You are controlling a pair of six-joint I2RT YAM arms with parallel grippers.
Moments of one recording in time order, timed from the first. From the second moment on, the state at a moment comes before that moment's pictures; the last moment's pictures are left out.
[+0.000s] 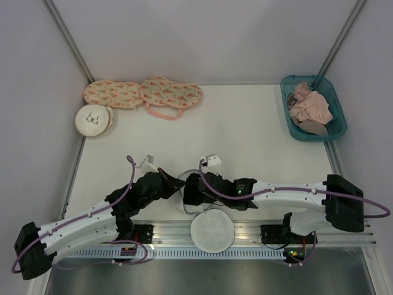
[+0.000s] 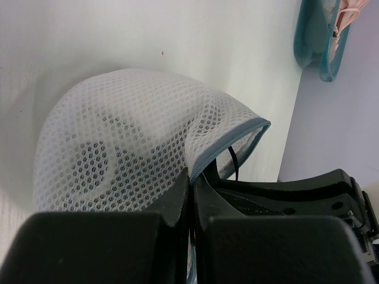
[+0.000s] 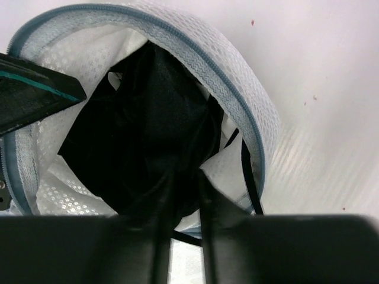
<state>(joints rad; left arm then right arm) -0.95 0.69 0.36 -0.23 -0.29 -1.37 1.27 1.38 0.83 -0.32 0.41 0.81</state>
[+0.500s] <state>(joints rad) -0.95 0.69 0.36 -0.23 -0.29 -1.37 1.27 1.11 0.82 -0.23 0.21 0.71</state>
